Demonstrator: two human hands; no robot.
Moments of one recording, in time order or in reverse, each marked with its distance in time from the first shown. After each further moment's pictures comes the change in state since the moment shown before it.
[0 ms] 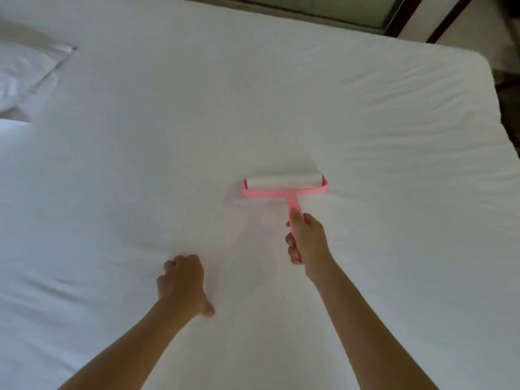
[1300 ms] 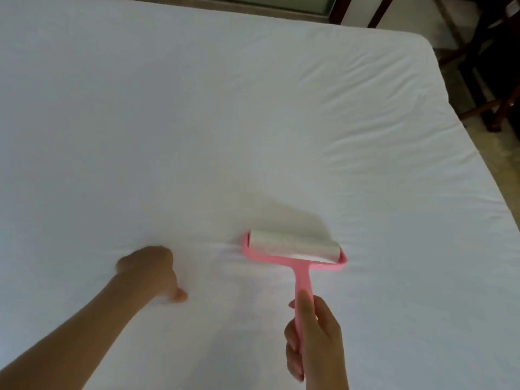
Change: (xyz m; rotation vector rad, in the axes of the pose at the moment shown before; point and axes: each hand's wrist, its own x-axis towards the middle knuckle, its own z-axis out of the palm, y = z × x) left_hand 0.076 0.039 -0.096 0.235 -0.116 0.114; right_hand -0.067 0.032 -0.032 0.417 0.178 0.121
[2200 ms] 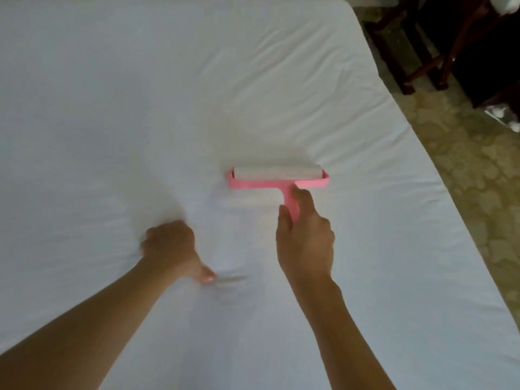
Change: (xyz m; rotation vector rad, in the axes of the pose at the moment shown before) left_hand 0.039 0.204 -0.088 0.043 0.147 0.132; right_hand 0.154 -0.138 -0.078 -0.869 0.375 -0.469
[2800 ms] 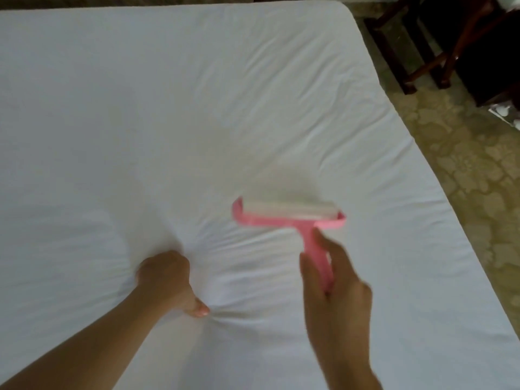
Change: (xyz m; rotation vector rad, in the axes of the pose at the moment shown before) left_hand 0.020 0.006 -0.007 0.160 -0.079 0.097; right_hand -0.009 0.023 -0.022 0.169 0.264 -0.114
